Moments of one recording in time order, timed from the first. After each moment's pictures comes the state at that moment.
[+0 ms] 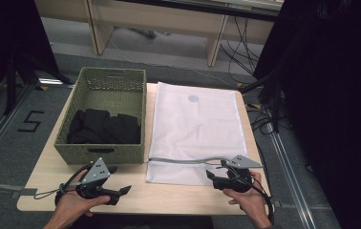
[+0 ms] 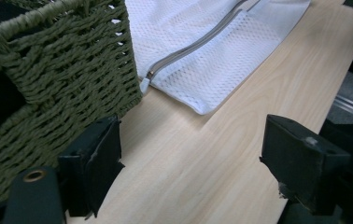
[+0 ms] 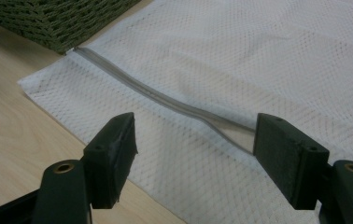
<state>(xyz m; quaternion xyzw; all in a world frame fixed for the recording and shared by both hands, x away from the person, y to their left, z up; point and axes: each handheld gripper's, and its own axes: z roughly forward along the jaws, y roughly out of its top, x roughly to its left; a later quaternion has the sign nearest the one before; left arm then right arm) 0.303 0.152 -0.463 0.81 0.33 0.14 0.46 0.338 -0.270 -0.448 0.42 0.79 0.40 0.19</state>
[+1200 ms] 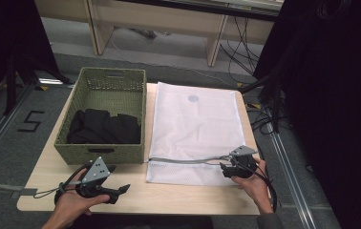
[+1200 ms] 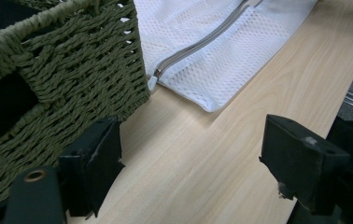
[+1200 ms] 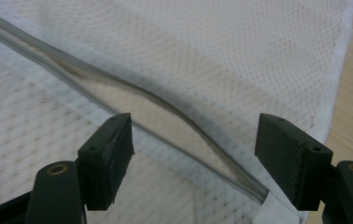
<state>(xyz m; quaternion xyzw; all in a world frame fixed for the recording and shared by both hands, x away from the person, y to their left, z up) 0.306 0.156 -0.462 0.82 0.32 0.16 0.44 0.396 -0.307 -0.478 0.42 0.83 0.24 0.27</state>
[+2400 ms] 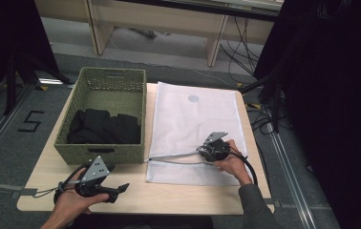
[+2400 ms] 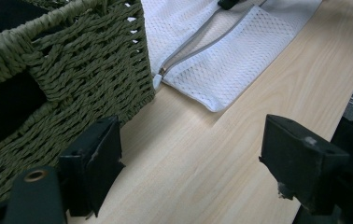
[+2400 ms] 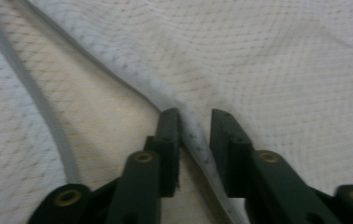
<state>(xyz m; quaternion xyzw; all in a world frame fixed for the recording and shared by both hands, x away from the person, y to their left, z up) 0.307 0.156 -0.462 0.82 0.33 0.16 0.45 0.463 -0.245 -0.498 0.30 0.90 0.27 0.18</state>
